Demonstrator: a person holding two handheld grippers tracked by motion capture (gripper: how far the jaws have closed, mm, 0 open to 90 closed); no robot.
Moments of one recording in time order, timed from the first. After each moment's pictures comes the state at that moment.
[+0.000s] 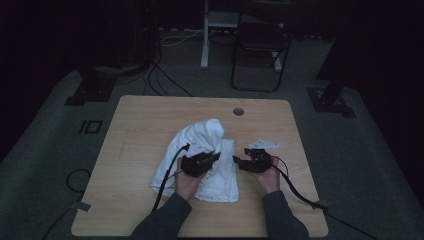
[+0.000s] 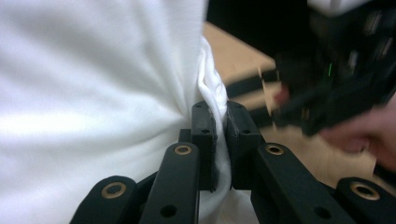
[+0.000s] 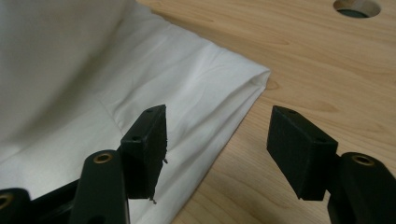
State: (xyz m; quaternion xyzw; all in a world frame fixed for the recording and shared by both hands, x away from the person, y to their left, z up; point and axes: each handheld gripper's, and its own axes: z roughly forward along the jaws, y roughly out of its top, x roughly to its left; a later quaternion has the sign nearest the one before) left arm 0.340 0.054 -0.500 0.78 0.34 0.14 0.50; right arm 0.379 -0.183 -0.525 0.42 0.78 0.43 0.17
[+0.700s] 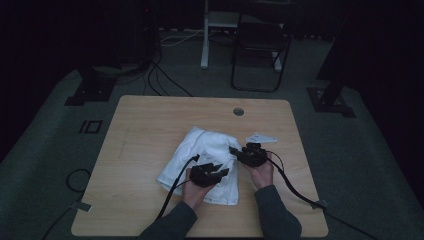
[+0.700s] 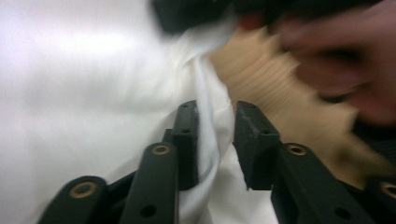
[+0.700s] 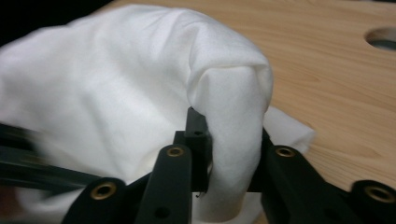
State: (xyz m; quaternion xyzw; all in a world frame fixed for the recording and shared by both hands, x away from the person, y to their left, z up) left arm 0.327 0.051 -0.505 0.79 0.33 0.10 0.50; right arm 0.392 -0.167 -0.514 0.41 0.76 0.48 0.14
